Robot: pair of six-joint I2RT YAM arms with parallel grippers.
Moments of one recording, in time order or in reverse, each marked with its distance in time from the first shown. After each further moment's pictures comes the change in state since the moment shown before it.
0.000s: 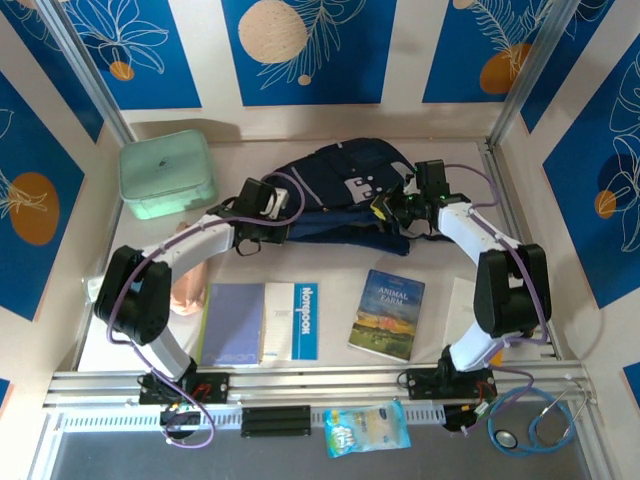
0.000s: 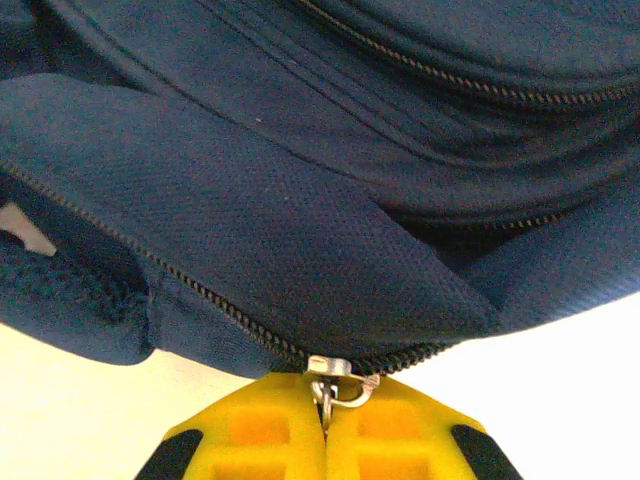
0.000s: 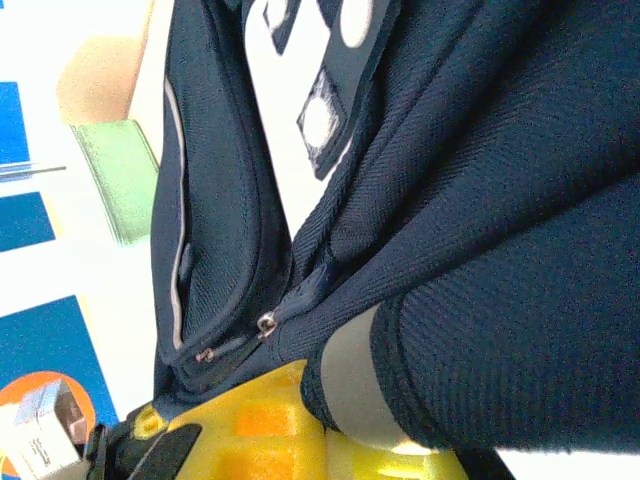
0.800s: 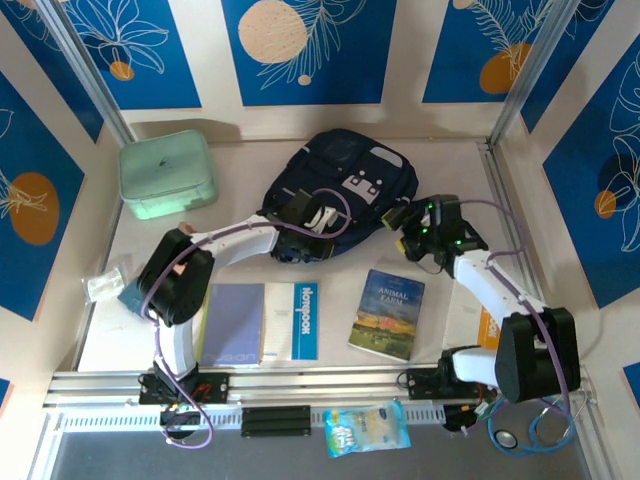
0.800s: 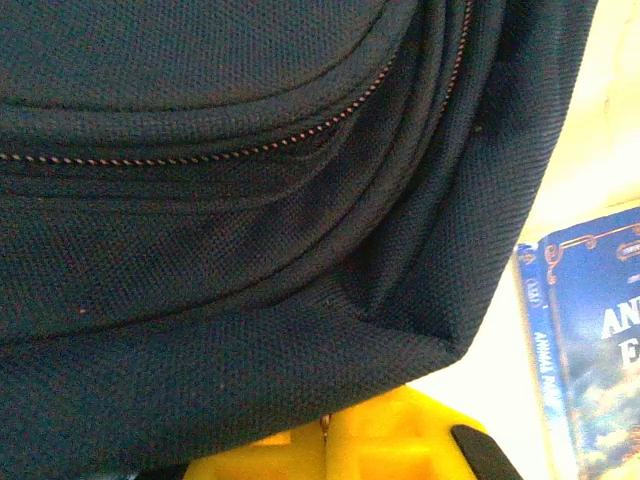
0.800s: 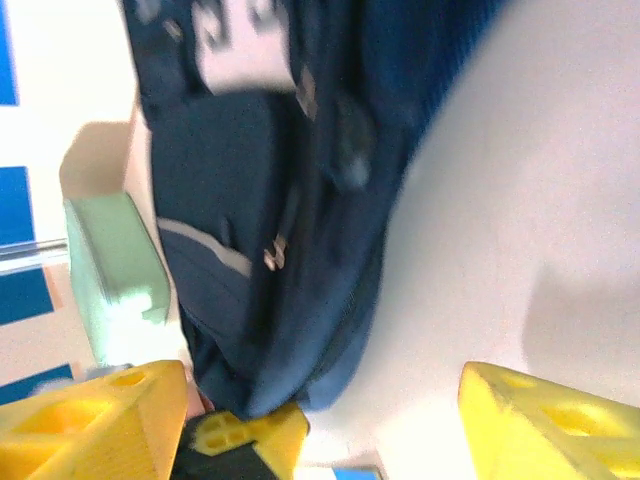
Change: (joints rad) left arm -0.218 0.233 0.187 -0.023 0.143 -0.097; right arm 0.044 -0.372 -0.401 0.108 0.190 0.187
